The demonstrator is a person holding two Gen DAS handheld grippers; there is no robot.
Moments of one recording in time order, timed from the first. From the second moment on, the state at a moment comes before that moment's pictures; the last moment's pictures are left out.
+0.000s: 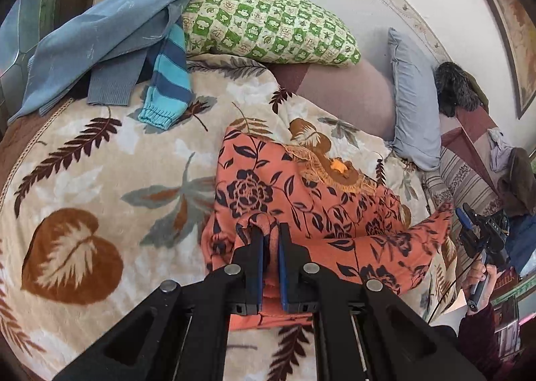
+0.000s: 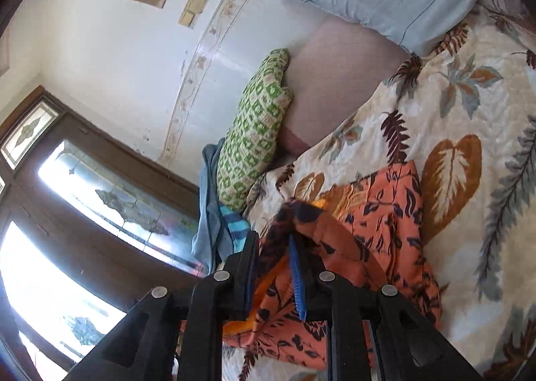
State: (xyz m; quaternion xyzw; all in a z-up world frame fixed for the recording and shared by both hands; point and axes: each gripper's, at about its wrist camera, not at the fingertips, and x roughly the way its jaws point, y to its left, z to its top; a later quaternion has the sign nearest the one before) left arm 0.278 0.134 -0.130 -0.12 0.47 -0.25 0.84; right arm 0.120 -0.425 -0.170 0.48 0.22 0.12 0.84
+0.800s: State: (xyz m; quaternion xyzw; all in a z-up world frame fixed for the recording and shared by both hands) left arm 0.388 0.082 -0.160 -0.08 0.52 -0.19 0.83; right arm 0.267 -0.423 -0.266 0.33 0.44 0.03 0.84
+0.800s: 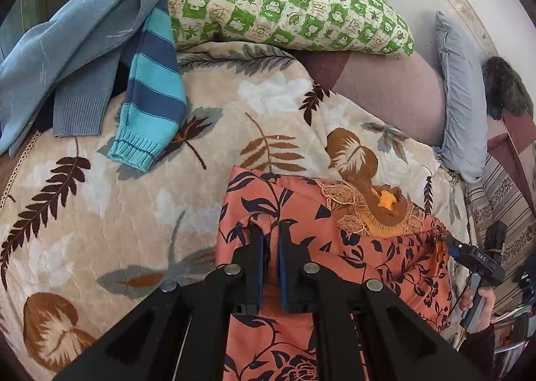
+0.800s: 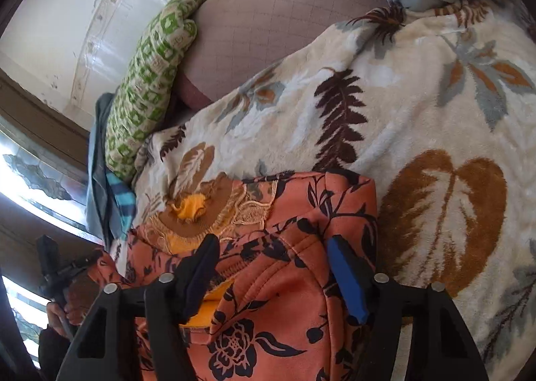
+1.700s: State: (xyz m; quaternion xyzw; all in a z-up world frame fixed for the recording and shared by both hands) left arm 0.443 0.106 -0.175 -0.17 0.48 -0.06 0.85; right arm 0.244 -0.491 -0.247 0.41 0.32 -0.11 0.85
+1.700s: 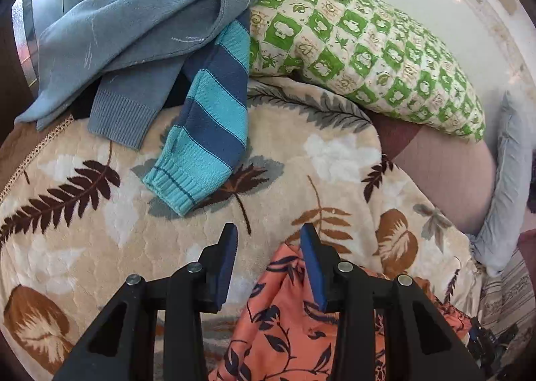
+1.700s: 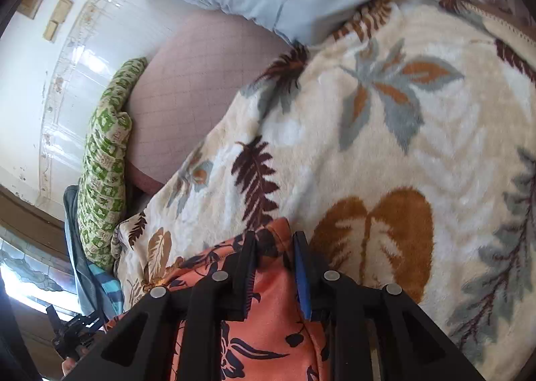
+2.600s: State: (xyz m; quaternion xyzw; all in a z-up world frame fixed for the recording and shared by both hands) left arm 0.415 -0.159 -0.221 0.02 0.57 -0.19 0.80; right arm 0.199 -0.513 -0.216 0.45 0.26 -0.11 0.85
